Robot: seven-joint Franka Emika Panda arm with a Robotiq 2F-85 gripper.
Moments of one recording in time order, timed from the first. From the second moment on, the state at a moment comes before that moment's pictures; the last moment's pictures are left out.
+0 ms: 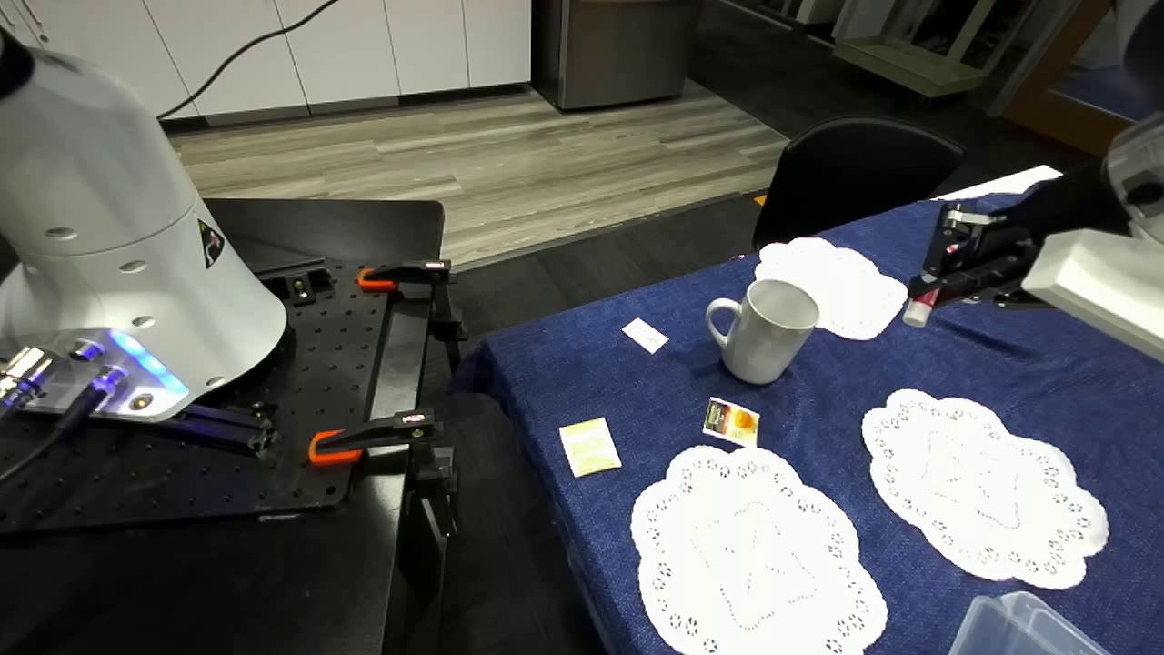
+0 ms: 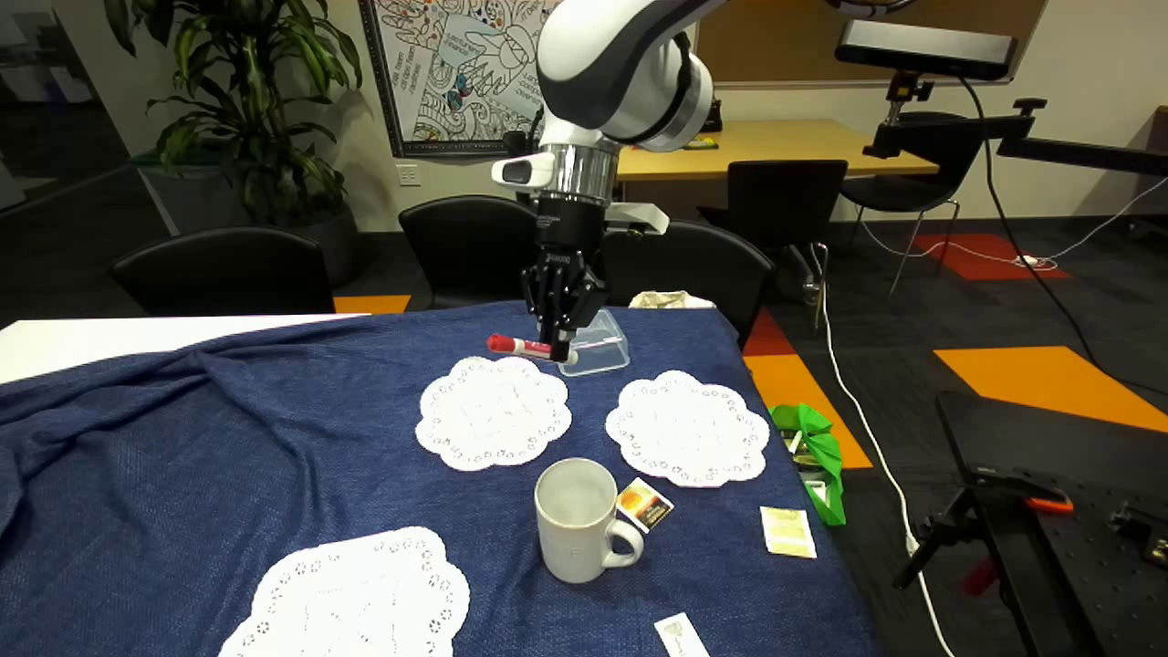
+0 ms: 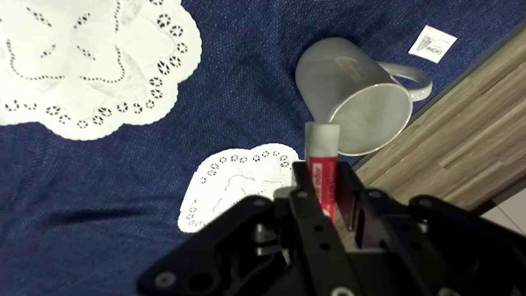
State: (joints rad) arm -0.38 0.71 0.18 -1.54 0.38 2.11 -1.49
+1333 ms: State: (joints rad) arm -0.41 0.72 0.17 -1.60 0.69 2.10 -1.90
